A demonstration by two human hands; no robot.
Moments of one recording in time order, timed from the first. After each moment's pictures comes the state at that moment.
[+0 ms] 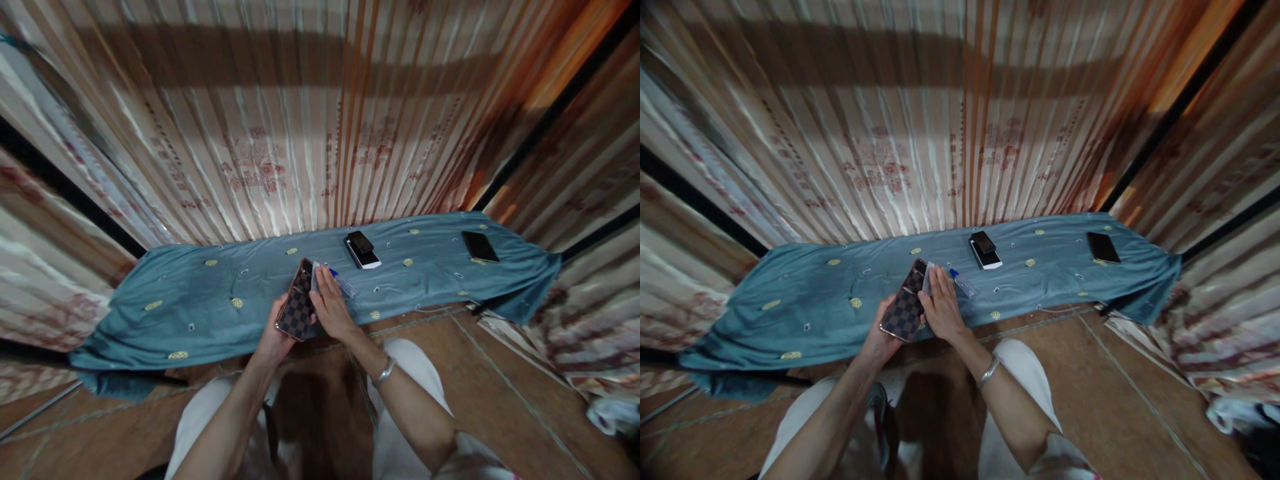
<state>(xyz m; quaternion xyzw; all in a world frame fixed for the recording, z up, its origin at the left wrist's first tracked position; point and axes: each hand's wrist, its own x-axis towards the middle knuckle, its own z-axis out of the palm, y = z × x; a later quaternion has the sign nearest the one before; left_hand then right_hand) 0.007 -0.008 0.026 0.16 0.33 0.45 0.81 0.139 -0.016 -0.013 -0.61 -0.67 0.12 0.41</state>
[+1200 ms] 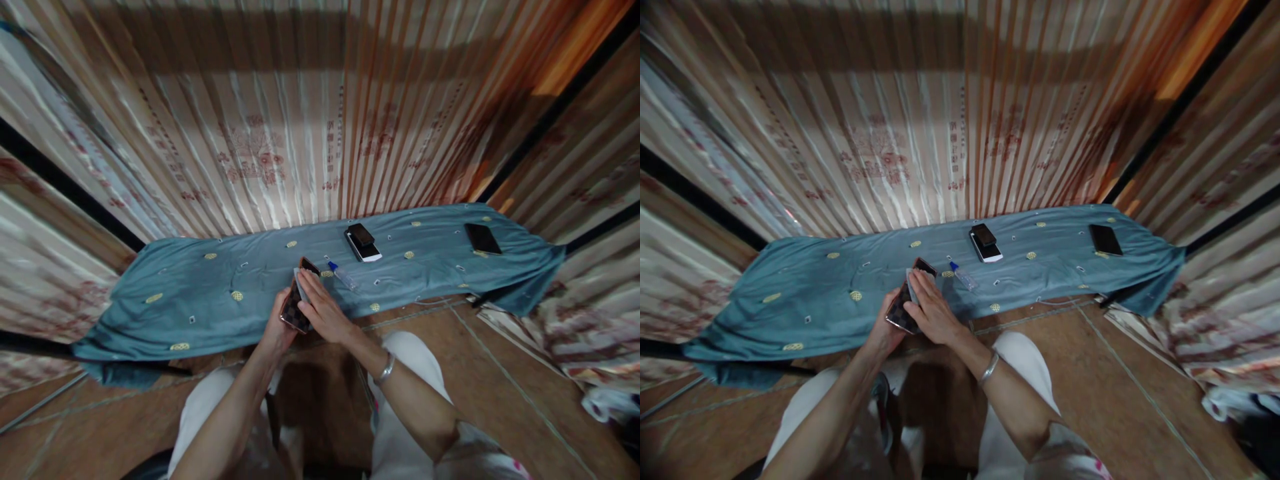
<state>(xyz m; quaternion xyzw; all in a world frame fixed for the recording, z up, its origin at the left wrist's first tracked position) 0.013 -0.003 0.015 0.18 0.38 0.48 0.77 0.130 -0.029 -0.008 -0.51 -0.75 0.16 0.39</state>
